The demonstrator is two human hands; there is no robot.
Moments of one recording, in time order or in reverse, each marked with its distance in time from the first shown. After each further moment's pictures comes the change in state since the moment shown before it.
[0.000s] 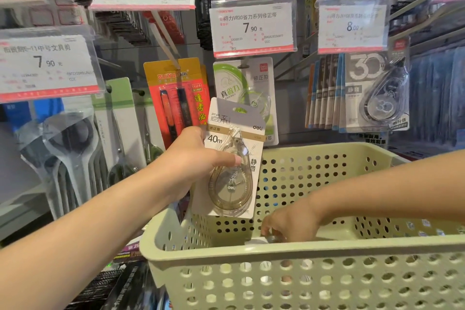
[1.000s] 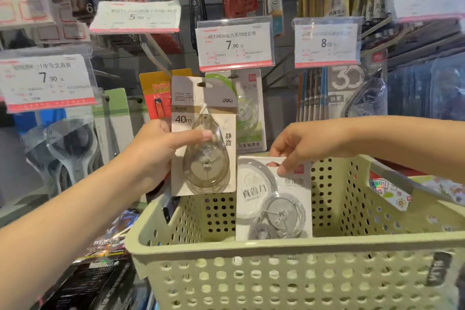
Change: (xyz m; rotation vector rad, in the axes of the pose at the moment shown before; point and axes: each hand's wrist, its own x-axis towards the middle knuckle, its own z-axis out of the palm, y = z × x) left_hand -0.016 0.022 -0.015 -0.313 0.112 0.127; right_hand -0.085 0.047 -0.049 0.472 0.545 -0.167
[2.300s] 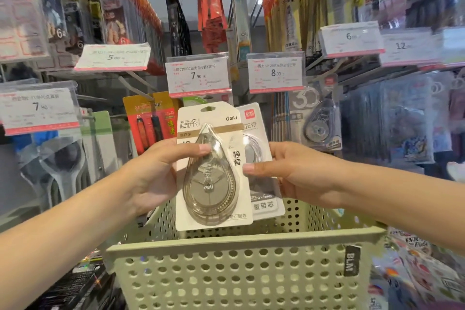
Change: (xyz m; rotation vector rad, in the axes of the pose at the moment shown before) left_hand -0.038 0.030 0.048 -0.225 -0.142 -0.215; right_hand -0.066 0.003 0.029 0.853 0.131 -0.171
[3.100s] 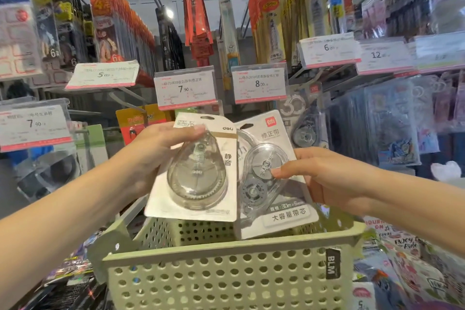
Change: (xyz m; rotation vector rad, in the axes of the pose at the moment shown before) left_hand 0.009 0.027 0.018 0.215 0.010 0.095; right_hand -0.039 -0.003 -0.028 0.070 0.168 0.053
